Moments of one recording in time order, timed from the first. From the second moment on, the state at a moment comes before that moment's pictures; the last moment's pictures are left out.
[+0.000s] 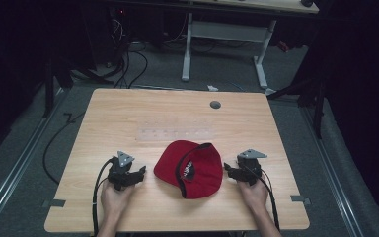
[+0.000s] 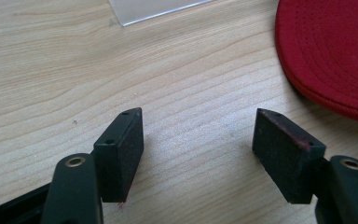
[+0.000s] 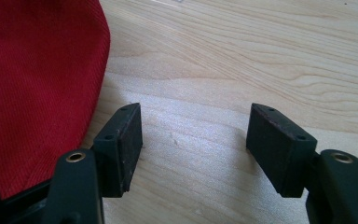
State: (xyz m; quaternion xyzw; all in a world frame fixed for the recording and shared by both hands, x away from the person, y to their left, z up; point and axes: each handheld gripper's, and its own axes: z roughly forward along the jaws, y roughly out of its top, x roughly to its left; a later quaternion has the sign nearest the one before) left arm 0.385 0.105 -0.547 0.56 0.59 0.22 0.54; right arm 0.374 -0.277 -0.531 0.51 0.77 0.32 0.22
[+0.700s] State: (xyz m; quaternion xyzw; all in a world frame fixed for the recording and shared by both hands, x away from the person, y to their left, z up) left arm 0.384 0.104 -0.546 0.56 0.59 0.21 0.54; right arm 0.374 -0.278 -0.531 0.51 0.77 0.32 0.22
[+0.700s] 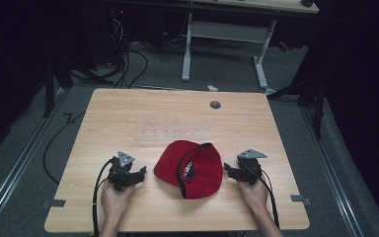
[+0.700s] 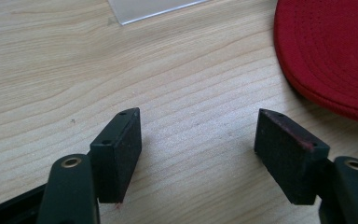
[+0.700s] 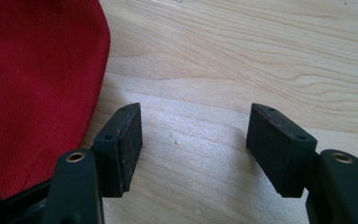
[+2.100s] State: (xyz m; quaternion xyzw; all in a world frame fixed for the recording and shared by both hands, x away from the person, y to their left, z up) left arm 0.385 0.103 -0.547 0.57 0.59 0.21 0.54; right arm 0.387 -0.256 -0.478 0.45 0.78 0.42 0.15
